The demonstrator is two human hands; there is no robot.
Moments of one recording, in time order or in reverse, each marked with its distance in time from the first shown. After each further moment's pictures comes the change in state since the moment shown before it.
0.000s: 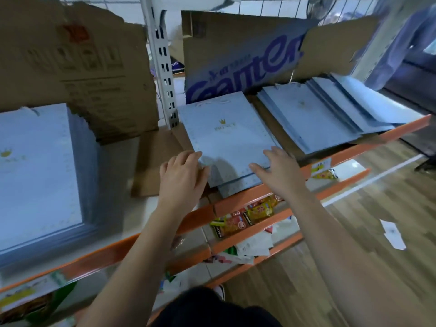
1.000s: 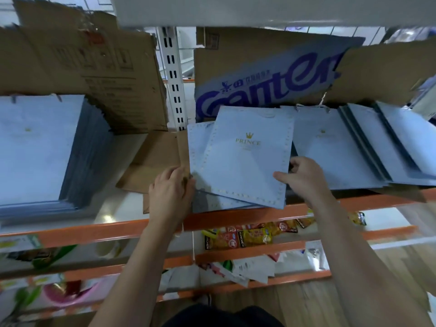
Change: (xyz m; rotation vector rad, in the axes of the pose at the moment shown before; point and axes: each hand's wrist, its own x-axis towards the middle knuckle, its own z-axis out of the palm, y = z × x) left_hand -0.002 0.055 0.033 0.029 0.103 -0.426; right_hand 0.081 0.083 -0.040 0.492 -0.139 0.048
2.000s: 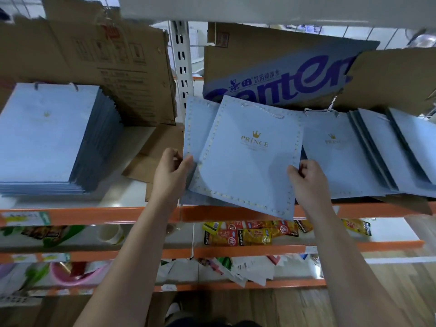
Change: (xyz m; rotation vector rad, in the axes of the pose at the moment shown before) left_hand 0.006 0.026 -0.019 -0.819 0.079 -0.332; right_hand -0.025 0.007 0.000 0.275 0.072 -0.099
